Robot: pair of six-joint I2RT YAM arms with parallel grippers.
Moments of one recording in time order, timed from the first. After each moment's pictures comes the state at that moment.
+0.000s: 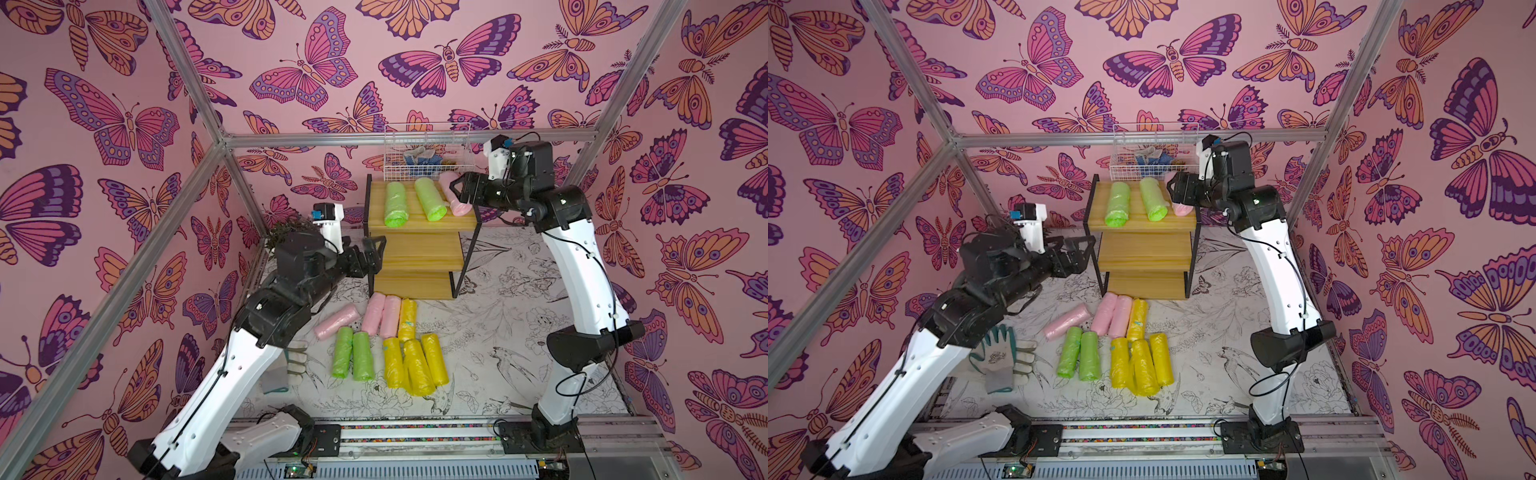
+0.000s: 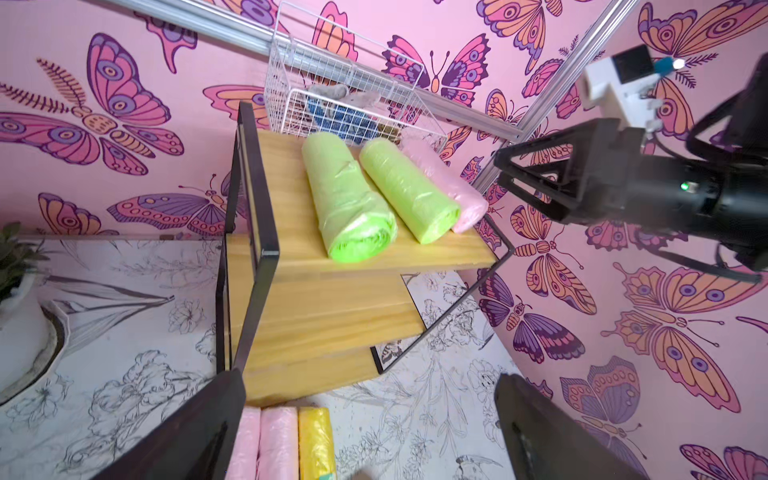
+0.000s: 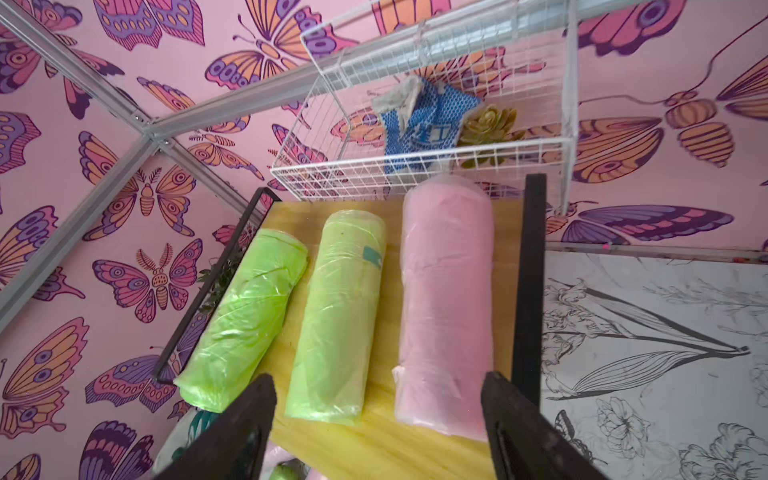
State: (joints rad) left arm -0.56 1.04 1.36 -0.52 -0.02 -0.45; right arm 0.36 1.89 2.46 -1.03 -0.19 0.39
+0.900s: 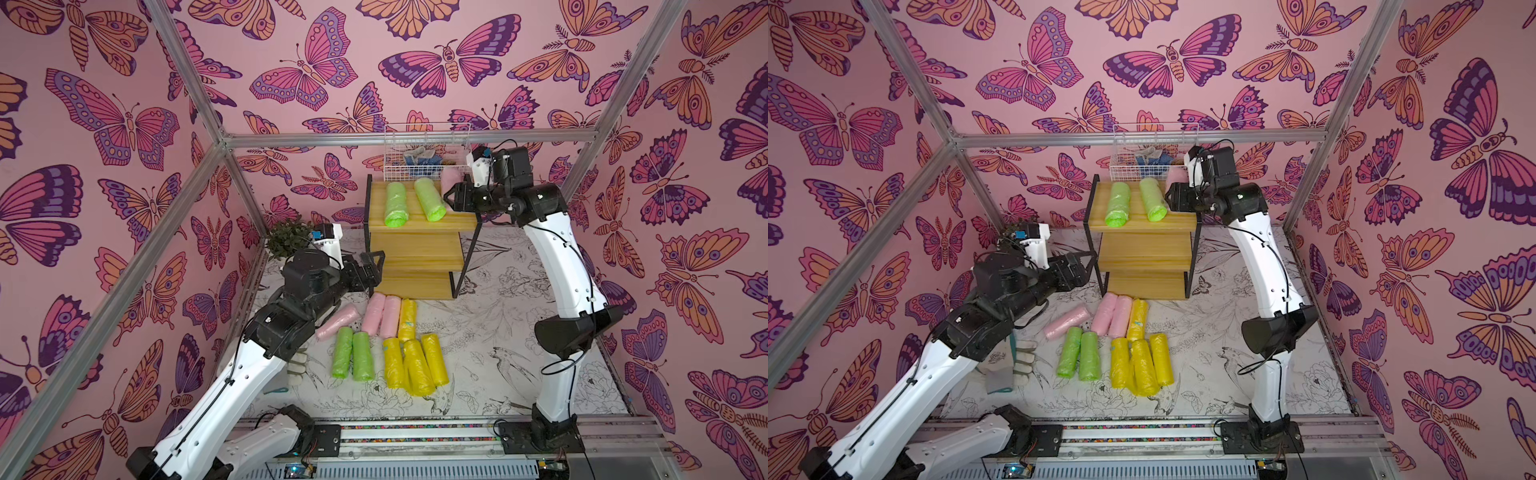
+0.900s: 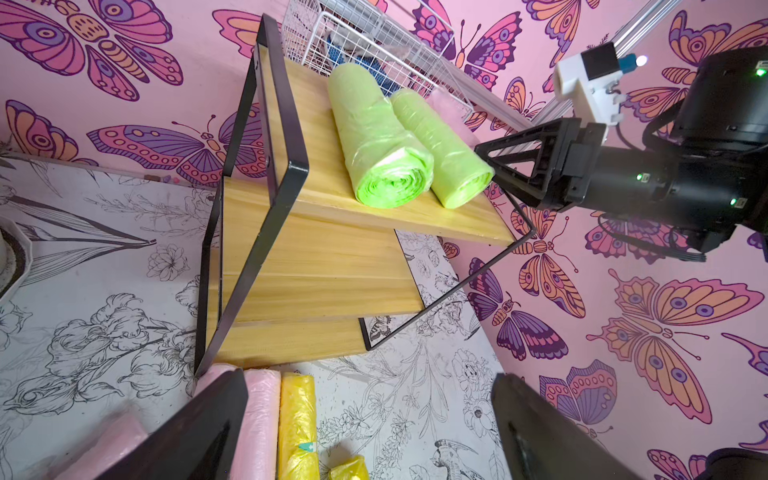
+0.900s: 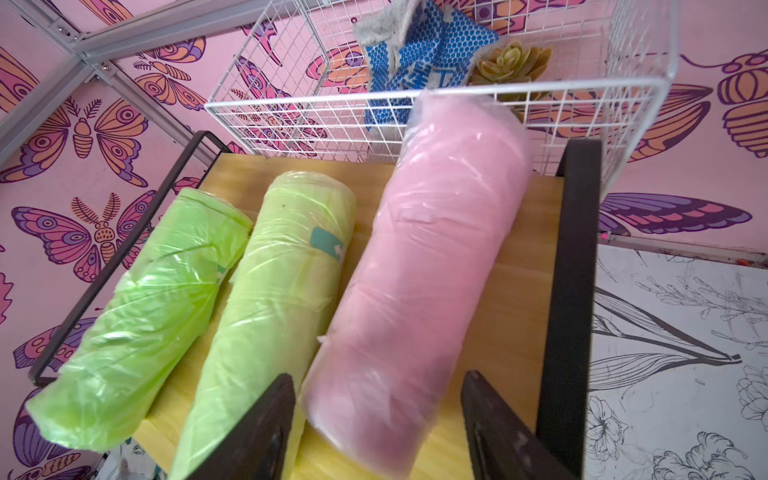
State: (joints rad) left arm -0.56 1.01 1.20 -0.45 -0.02 -0.57; right arm 0.35 2.01 2.51 -1.06 -0.20 0.28
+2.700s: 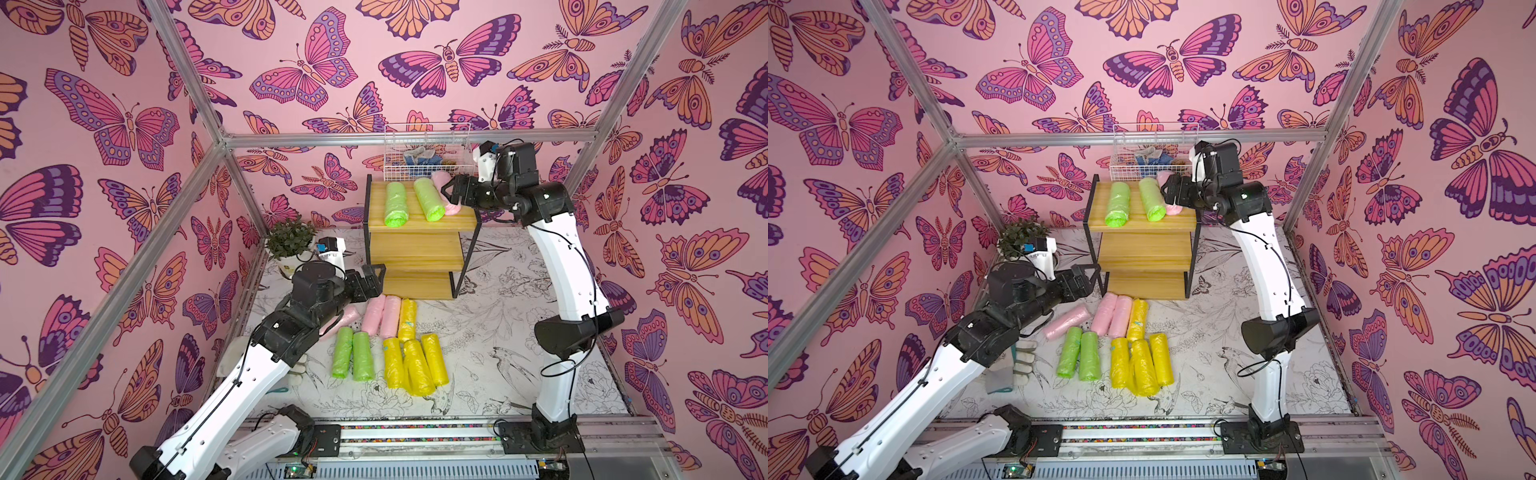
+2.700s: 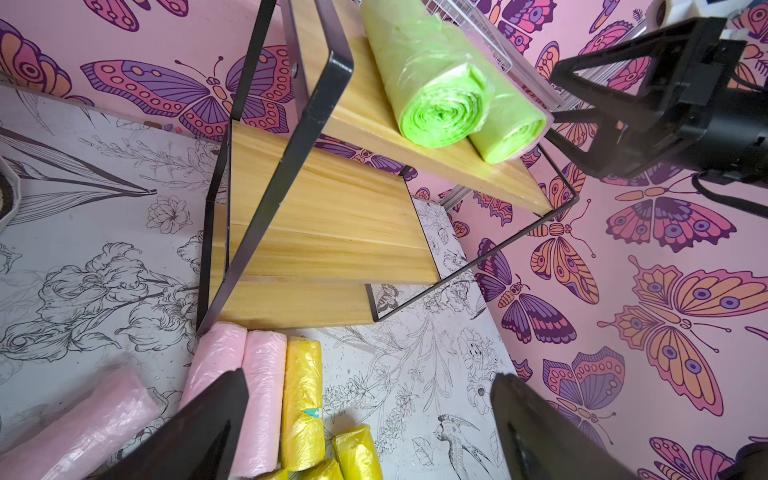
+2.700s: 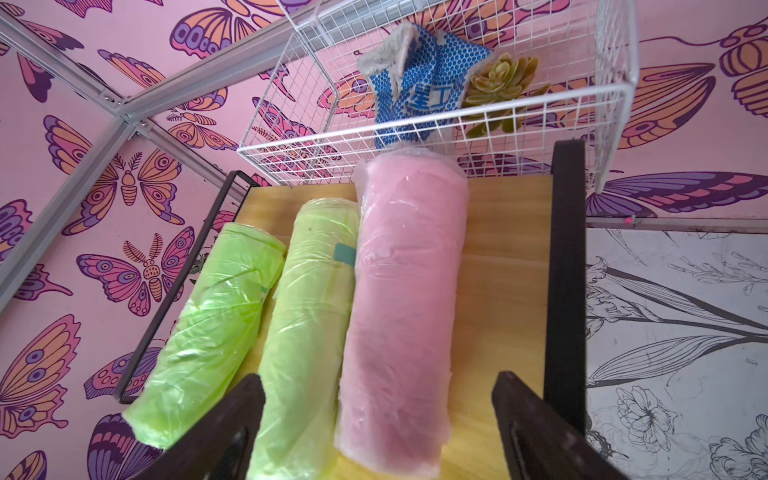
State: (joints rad) left arm -0.56 0.98 1.07 -0.42 0.00 -0.63; right arm 0.36 2.00 2.56 -1.07 -0.21 0.42
